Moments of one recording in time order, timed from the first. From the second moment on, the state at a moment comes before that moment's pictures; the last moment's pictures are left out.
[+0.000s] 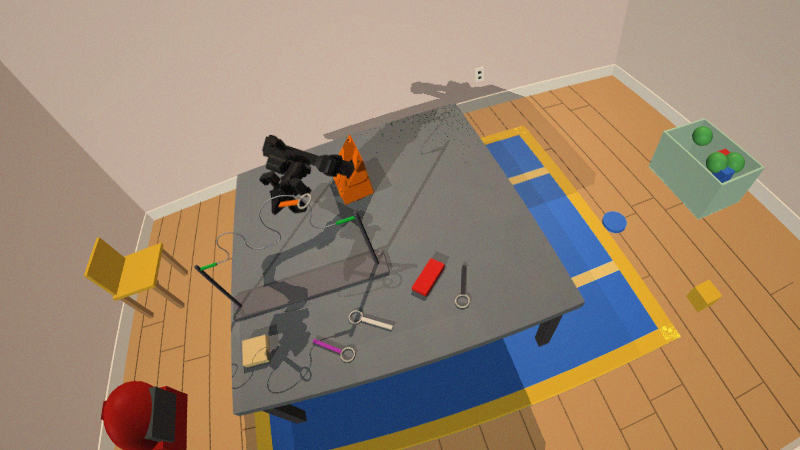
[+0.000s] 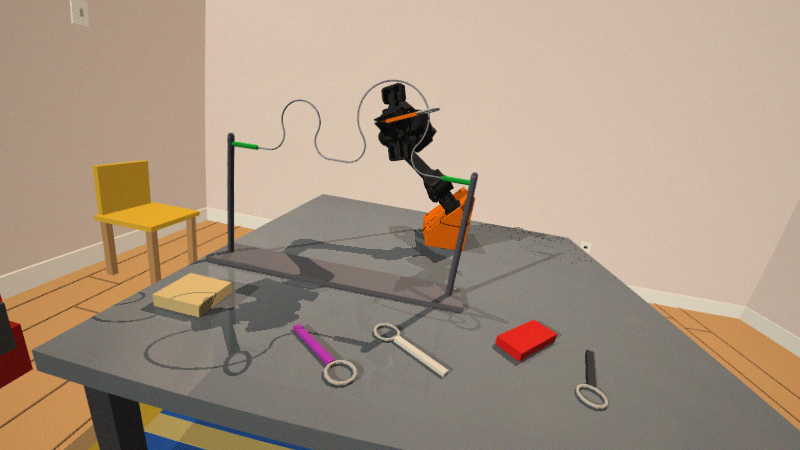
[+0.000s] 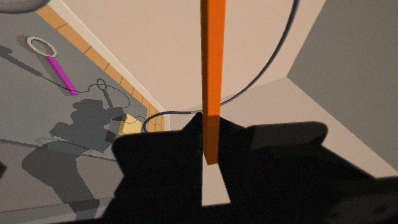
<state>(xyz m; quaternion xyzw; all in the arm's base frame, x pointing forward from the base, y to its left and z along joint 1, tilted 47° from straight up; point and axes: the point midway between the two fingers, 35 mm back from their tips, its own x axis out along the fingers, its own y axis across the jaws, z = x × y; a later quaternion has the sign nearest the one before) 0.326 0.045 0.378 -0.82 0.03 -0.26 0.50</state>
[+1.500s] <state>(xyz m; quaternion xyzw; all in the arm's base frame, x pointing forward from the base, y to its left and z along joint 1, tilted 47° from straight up) 0.326 0.056 0.389 -0.93 -0.03 -0.29 0.25</state>
